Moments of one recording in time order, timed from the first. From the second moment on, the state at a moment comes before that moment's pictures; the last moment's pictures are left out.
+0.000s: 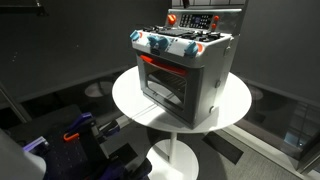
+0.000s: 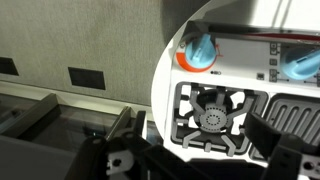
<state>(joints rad) -0.08 -0.25 -0.02 -2.25 -0.25 2.23 0.00</state>
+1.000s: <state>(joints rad) -0.07 -0.18 -0.02 -2.23 -0.25 2.35 0.03</state>
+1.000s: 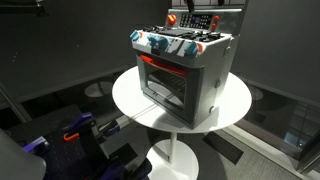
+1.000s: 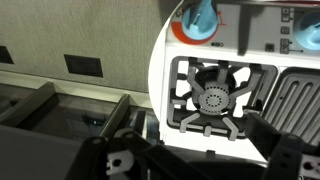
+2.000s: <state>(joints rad) -0.07 0.02 -0.02 -2.08 -0.25 2.48 0.14</state>
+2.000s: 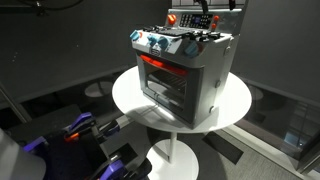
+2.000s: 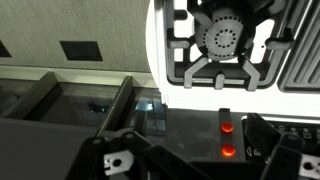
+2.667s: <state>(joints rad) -0.05 0.16 -0.04 -1.93 -0.25 2.48 0.17</state>
